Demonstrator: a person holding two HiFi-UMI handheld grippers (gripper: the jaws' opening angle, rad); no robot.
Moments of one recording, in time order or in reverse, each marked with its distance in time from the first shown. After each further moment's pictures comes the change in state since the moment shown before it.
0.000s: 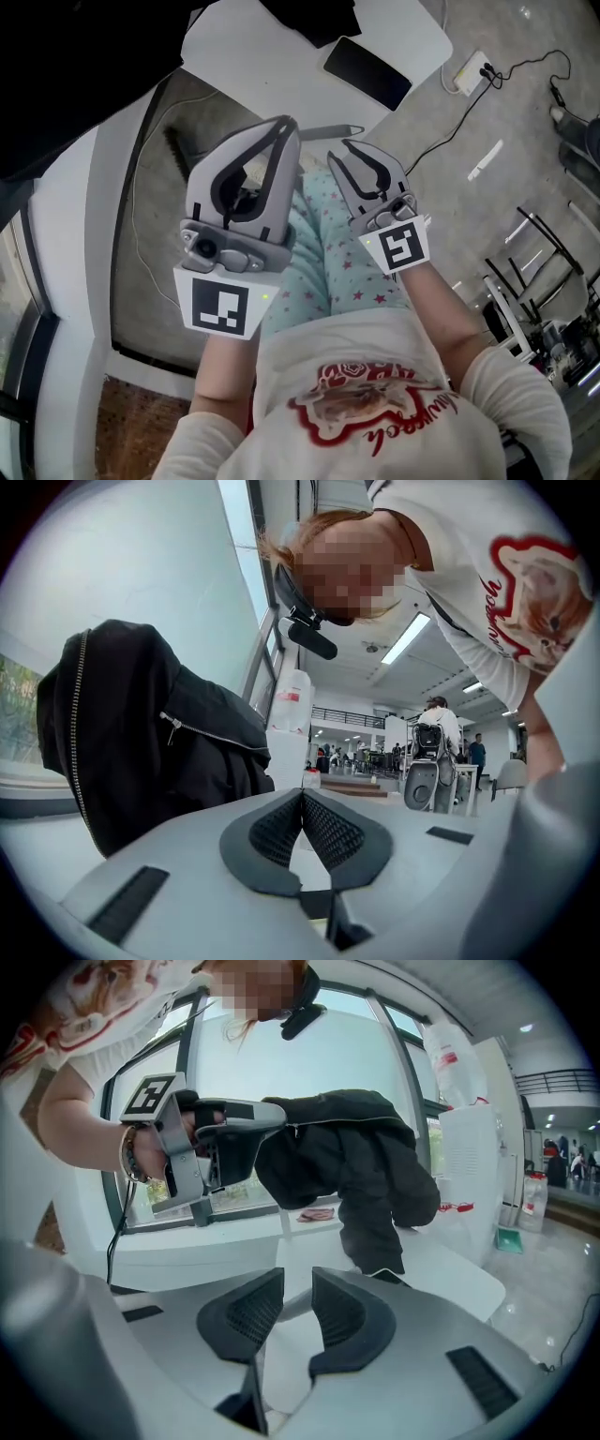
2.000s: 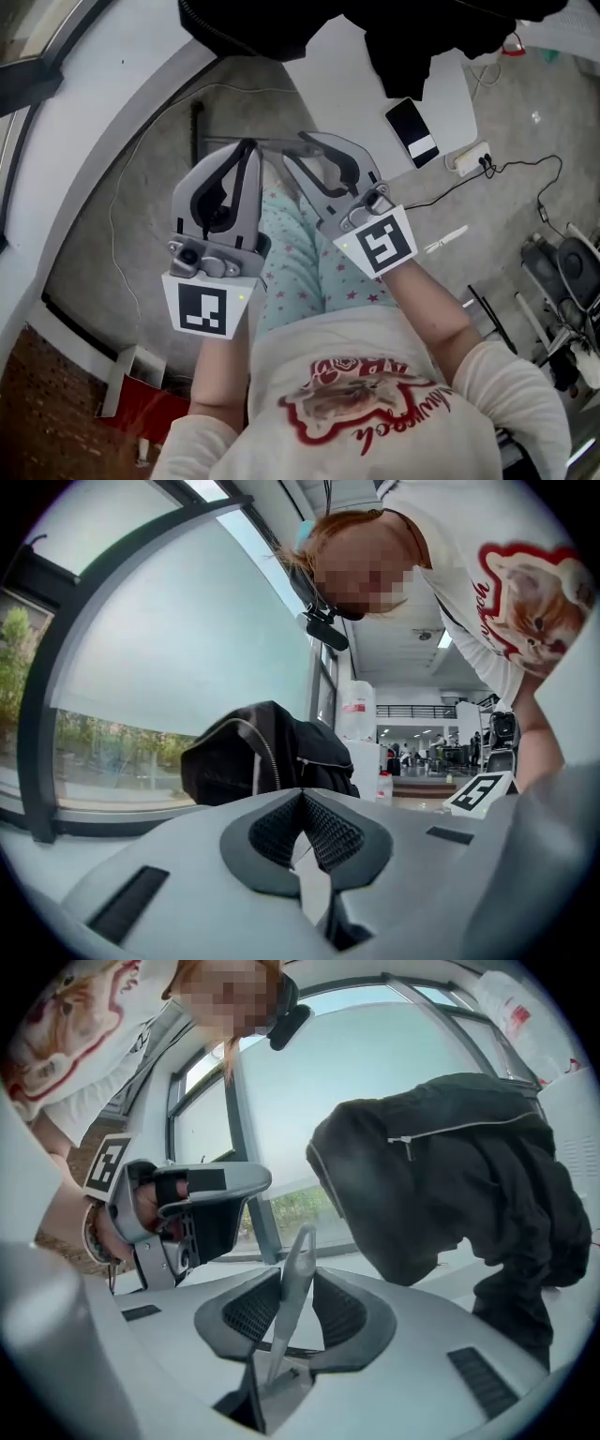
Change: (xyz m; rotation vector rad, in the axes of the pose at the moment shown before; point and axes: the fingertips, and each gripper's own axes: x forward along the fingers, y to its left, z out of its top) left arm -0.135 0.090 0.039 0.007 -0.040 0.450; right arm 0.094 0.136 0.118 -0.013 -0.100 0.475
